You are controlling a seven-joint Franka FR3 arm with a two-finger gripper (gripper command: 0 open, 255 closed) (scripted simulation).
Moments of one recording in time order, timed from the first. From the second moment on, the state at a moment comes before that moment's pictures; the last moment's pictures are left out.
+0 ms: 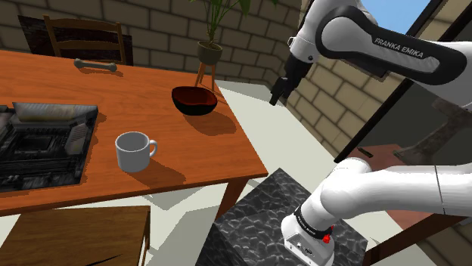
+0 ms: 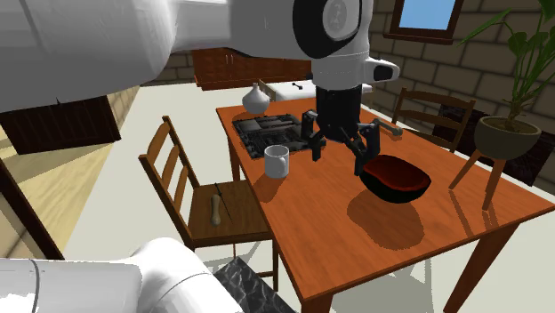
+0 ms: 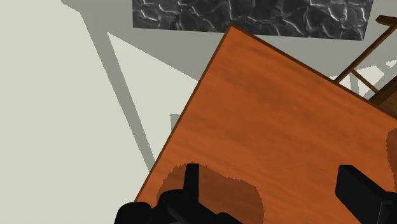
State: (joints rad) arm 0.00 -0.77 -0.01 -2.37 -0.06 1.67 -0.06
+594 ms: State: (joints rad) arm 0.05 -0.64 0.11 -2.37 0.01 1.81 0.08
